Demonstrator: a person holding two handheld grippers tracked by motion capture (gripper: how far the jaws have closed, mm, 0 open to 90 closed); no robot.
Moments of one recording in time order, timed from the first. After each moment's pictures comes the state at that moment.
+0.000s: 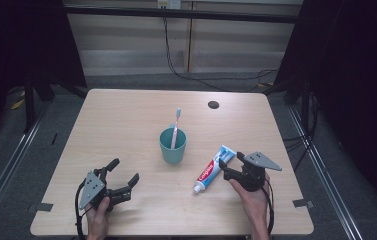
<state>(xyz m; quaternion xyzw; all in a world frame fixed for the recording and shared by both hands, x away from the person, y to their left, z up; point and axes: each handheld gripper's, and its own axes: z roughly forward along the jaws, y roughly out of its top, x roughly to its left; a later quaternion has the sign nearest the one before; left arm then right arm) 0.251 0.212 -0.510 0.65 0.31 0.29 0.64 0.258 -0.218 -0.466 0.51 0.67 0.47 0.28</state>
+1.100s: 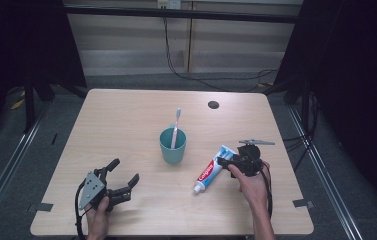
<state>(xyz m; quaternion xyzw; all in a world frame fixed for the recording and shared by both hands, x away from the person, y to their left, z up) 0.251 0.213 -0.510 0.65 0.30 0.29 0.64 0.297 -0.218 -0.453 0.61 0.69 0.37 0.13</state>
